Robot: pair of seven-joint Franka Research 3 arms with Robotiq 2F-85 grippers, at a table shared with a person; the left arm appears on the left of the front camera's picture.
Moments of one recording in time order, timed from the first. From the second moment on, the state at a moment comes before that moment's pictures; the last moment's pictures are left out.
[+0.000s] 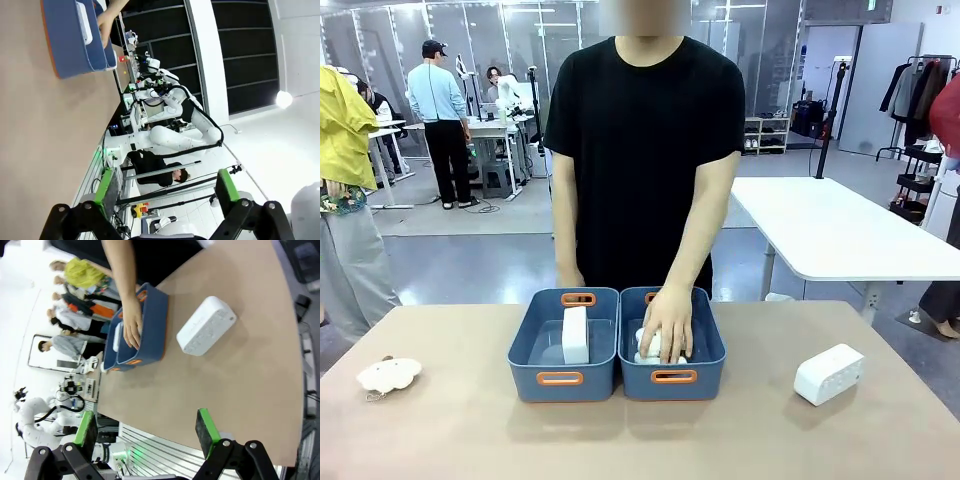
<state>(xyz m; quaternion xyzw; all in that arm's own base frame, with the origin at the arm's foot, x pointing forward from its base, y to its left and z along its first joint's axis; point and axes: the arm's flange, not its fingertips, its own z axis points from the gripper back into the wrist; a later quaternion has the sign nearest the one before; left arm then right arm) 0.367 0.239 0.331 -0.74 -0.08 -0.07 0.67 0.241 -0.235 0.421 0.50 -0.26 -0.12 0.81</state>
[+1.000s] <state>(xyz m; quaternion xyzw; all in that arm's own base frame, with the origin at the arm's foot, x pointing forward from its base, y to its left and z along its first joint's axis) 0.368 0.239 0.333 -0.74 -0.08 -0.07 0.67 0.405 -0.063 0.462 0.19 0.03 -0.39 0.90</state>
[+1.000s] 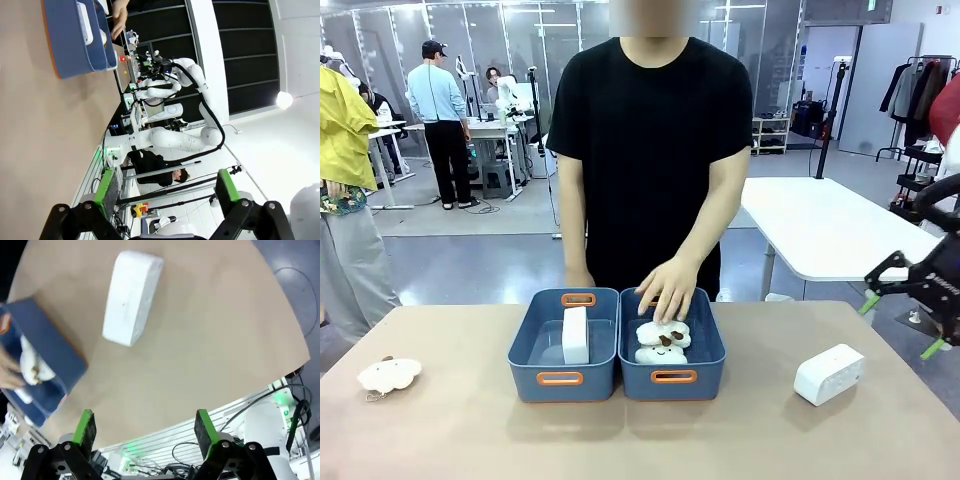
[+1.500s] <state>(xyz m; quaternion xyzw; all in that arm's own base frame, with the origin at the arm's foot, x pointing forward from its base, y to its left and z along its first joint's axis) 0.368 0.239 0.333 -0.74 -0.08 -0.07 0.67 0.451 -0.045 0.404 0.14 0.01 -0.42 0.90</state>
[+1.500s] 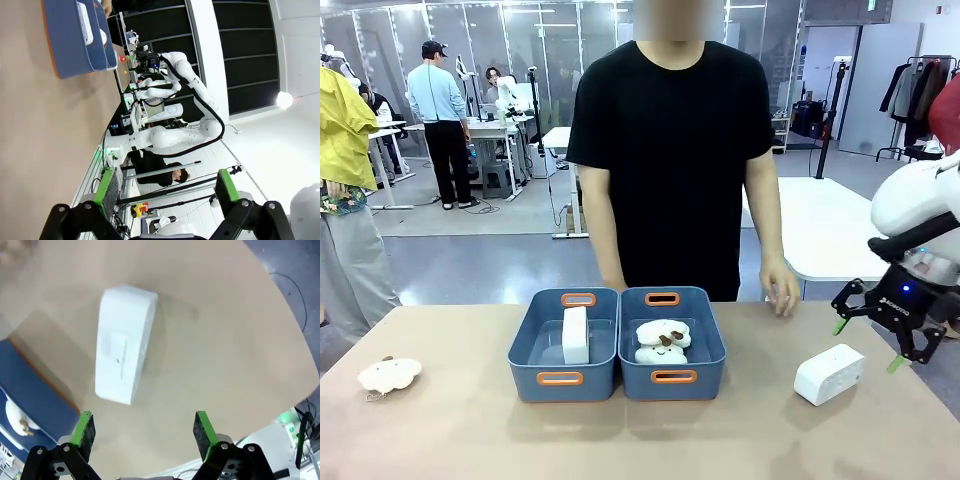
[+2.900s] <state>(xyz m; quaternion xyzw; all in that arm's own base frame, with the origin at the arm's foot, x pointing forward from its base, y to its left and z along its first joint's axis) 0.368 0.239 0.333 -0.74 -0.08 -0.07 0.67 0.497 -0.028 0.317 0.11 0.02 -0.40 0.91</state>
